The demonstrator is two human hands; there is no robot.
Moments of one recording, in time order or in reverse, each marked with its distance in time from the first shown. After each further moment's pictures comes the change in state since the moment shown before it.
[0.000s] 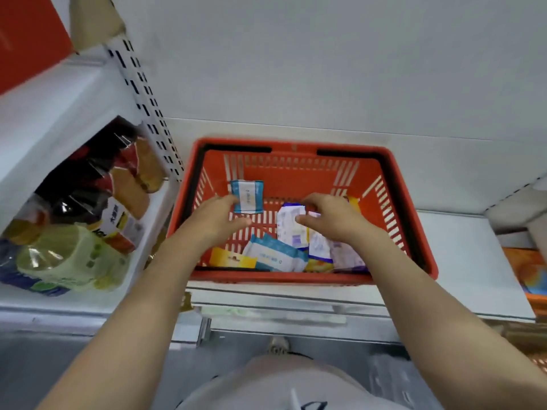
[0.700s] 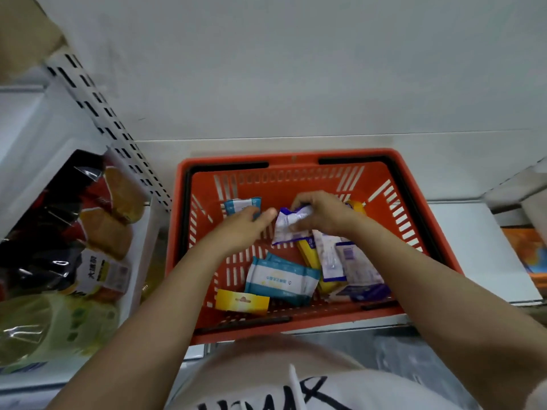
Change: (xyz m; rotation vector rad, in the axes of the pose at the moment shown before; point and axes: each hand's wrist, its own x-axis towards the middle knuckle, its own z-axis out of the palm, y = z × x) left_hand 0.084 0.007 0.014 -0.273 -0.317 0.004; right_hand 0.074 0.010 0.010 0.319 -0.036 -0.005
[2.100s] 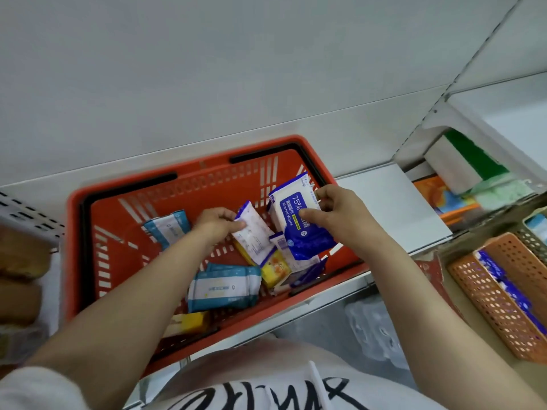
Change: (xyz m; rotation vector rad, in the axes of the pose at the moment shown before) left_hand 0.084 0.044 0.075 -0.346 0.017 -0.016; right_hand -0.147 0.024 -0.050 0.437 0.523 0.456
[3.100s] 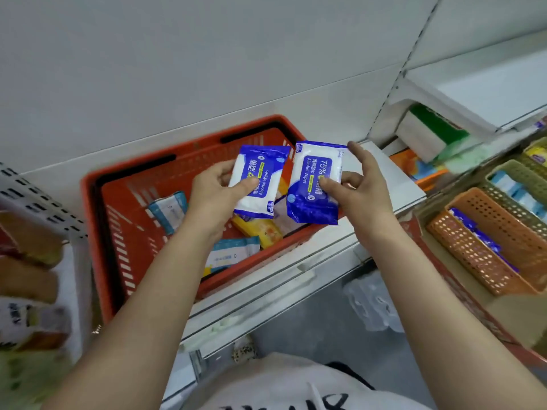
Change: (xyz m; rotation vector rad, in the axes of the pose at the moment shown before) left_hand -0.142 0.042 -0.007 -0.389 -0.013 0.433; right_hand -0.097 0.010 0.000 0.561 0.328 -0.107
